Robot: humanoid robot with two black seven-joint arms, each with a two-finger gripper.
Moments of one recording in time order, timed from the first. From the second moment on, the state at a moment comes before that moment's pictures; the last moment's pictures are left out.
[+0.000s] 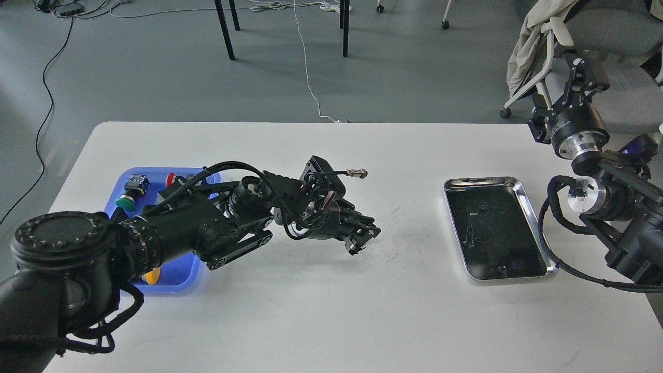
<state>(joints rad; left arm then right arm) -1.03 -0.04 -0.03 -0.67 1.90 -0.17 -0.49 0.79 -0.47 0.53 0.76 -0.02 -0.05 0.49</state>
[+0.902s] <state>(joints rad) -1.02 -0.04 -0.01 -0.69 1.84 -0.16 -0.49 0.79 -0.47 0.49 0.76 -0.02 -0.05 0.49</state>
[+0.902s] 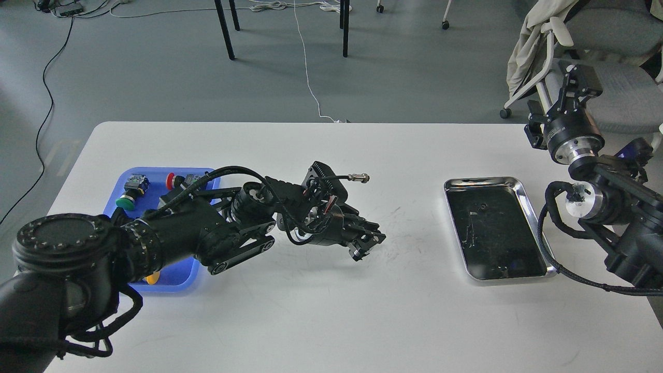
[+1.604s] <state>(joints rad) -1.14 0.00 -0.03 -0.69 1.56 -0.18 -0.49 0.89 -0.49 0.36 0.79 -0.13 -0.04 0.49</state>
